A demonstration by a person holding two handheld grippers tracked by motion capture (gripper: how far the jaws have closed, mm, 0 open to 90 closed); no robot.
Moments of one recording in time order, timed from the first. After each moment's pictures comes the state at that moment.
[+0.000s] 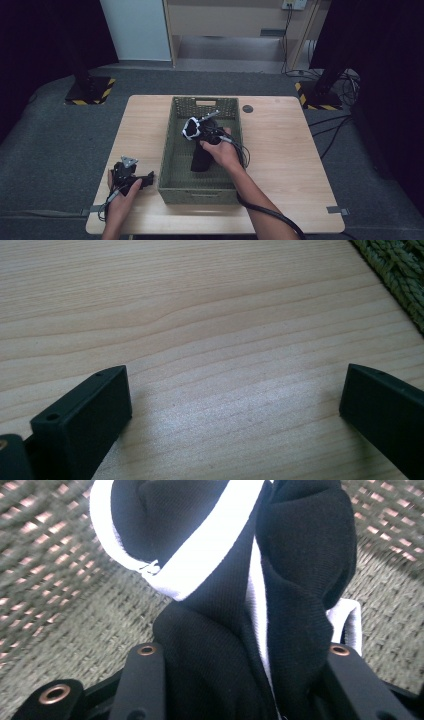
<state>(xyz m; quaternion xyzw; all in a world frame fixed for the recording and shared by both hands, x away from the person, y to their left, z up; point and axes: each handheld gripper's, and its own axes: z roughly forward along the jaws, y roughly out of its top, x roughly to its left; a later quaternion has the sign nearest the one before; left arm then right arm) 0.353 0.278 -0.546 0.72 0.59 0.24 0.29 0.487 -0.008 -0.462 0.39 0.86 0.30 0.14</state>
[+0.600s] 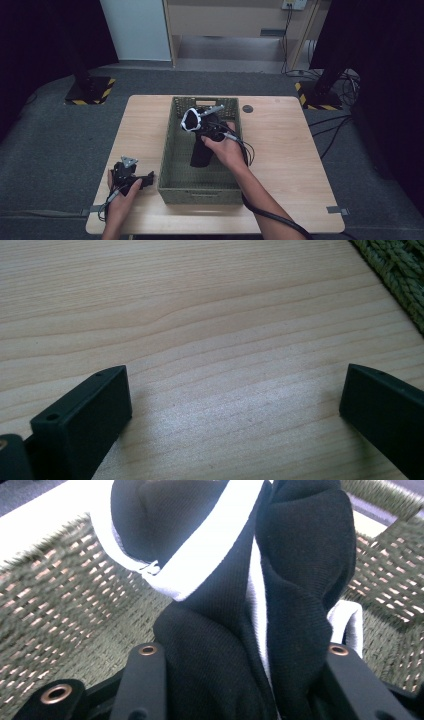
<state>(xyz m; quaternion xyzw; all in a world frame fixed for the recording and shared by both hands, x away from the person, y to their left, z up) 0.354 0.278 -0.546 0.72 0.59 0.24 0.29 0.471 -0.016 -0.417 0.37 0.85 0.34 0.17</state>
